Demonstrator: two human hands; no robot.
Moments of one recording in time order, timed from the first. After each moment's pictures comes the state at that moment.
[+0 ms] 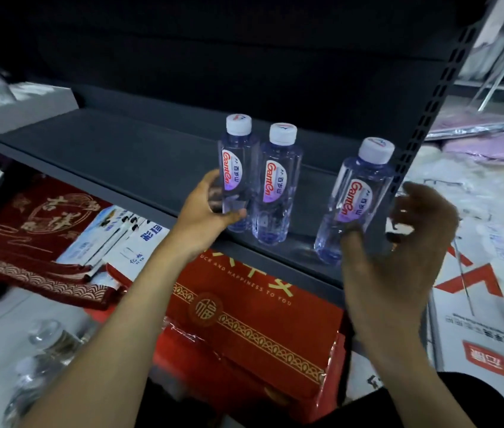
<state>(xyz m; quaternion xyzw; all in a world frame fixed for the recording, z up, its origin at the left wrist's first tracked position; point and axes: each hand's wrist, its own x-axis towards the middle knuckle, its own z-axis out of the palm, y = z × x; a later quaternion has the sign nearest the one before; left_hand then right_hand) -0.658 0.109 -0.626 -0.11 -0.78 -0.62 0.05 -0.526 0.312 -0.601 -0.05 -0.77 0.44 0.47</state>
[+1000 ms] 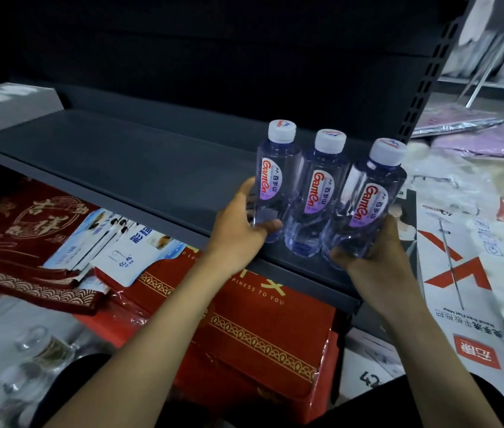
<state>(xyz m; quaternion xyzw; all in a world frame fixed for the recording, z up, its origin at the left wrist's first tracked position) -0.638 0.173 -0.635 -0.13 -0.80 -0.58 0.04 -0.551 0.364 -0.626 -0.12 -0.83 0.52 0.16</state>
